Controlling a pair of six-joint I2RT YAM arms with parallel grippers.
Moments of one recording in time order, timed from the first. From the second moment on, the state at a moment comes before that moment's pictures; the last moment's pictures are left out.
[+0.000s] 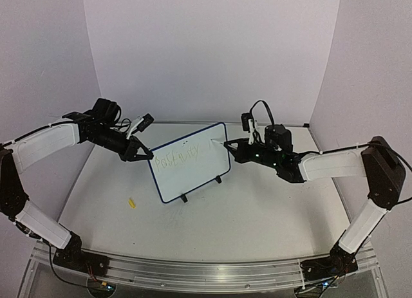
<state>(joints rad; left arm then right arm) -0.40 1.43 1.17 -0.65 0.69 0.27 0.67 1.67 0.92 0.52 -0.17 0.37</state>
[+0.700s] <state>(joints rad) -0.40 1.43 1.17 -0.65 0.69 0.27 0.67 1.68 0.91 0.52 -0.16 0.38</state>
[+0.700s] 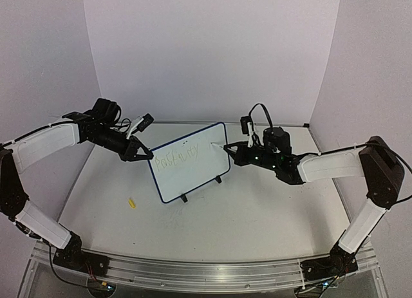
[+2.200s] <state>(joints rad) -0.40 1.43 1.17 -0.65 0.69 0.27 0.67 1.66 0.93 0.49 -0.16 0.38</state>
